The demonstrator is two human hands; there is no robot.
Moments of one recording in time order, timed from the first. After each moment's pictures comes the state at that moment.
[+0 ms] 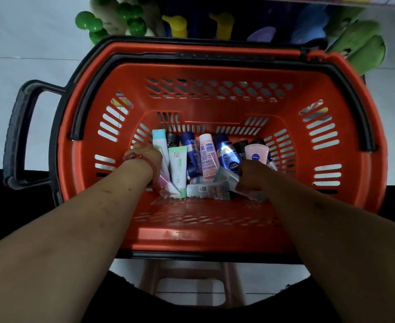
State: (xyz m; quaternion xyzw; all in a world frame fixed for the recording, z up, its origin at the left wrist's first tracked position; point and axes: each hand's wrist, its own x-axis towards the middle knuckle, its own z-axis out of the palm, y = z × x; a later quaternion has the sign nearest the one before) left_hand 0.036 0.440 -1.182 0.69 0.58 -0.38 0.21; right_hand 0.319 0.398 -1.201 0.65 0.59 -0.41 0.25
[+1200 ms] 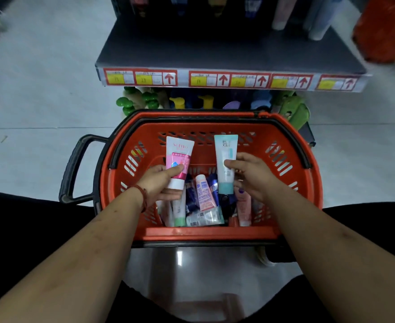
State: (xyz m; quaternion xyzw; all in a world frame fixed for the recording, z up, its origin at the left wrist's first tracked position) left_hand 0.056 0.405 -1.072 0.32 0.64 0.22 0.67; right_hand 0.301 0.387 -1.055 0.61 0.25 -0.64 -0.40
